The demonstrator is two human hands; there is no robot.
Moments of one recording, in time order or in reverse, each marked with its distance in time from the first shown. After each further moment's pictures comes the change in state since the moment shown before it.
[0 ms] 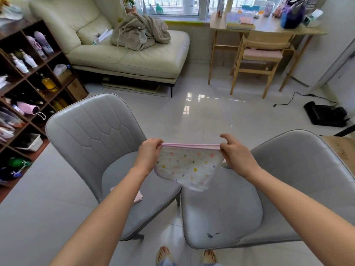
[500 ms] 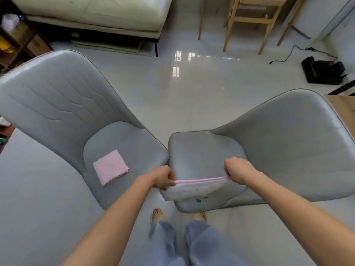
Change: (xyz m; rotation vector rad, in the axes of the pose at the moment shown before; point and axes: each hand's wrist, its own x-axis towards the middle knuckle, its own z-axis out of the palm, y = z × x) left_hand -0.086 0.005 0.115 0.062 -1.116 -0.187; right_hand -0.092 0.025 0.065 -0.201 -0.912 0.256
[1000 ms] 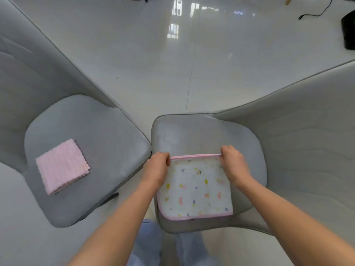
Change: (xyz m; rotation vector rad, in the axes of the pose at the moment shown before) left_hand 0.213 -0.030 0.058 -0.082 0.460 -0.160; right_hand 0.202 0.035 0.135 0.462 0.256 0.169
